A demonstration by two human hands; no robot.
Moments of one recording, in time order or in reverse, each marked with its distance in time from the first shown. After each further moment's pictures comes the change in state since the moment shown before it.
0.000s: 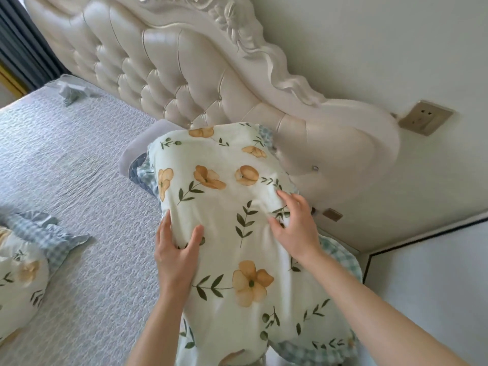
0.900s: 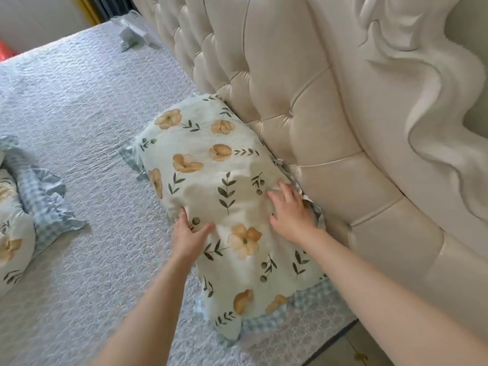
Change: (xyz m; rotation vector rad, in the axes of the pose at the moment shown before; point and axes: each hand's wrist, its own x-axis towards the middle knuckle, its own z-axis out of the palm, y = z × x) left_hand 0.284 -0.083 0.154 0.019 0.007 -0.585; right_hand 0.353 0.065 0.196 -0.429 -0.758 -0.183
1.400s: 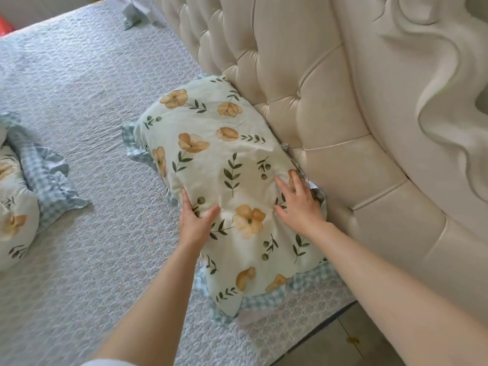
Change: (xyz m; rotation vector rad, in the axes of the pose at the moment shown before) left_hand -0.020 -0.006 0.011 -0.060 0.079 0.048; right_hand -0.014 0.020 0.014 -0.071 0.040 -0.001
